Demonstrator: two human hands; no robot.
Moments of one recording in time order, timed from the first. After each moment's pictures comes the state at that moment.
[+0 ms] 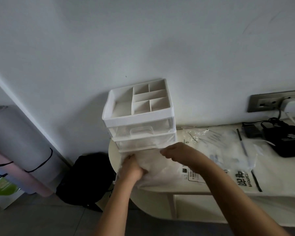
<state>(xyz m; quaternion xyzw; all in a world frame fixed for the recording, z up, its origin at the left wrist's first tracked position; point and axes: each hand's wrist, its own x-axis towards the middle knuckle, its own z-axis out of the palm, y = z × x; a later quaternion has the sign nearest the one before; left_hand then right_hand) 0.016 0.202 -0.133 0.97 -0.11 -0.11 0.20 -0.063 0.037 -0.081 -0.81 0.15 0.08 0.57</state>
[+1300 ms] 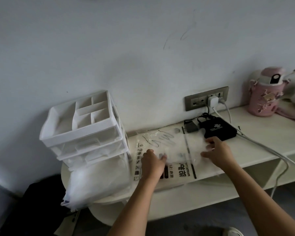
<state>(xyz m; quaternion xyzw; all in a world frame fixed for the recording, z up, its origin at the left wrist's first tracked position) -0.072 0.014 -0.160 0.92 -0.19 -0.09 0.33 -0.205 -0.157 -0.149 -0.79 0.41 -0.18 0.42</state>
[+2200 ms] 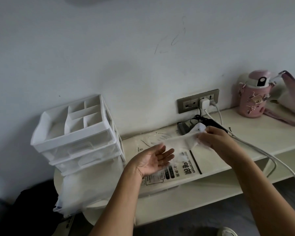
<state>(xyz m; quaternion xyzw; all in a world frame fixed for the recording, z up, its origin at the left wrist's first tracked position) -0.058 0.015 -0.116 0.48 -0.08 -0.61 0.62 -0.232 -0.162 -0.090 -0.68 0.24 -0.24 0.65</state>
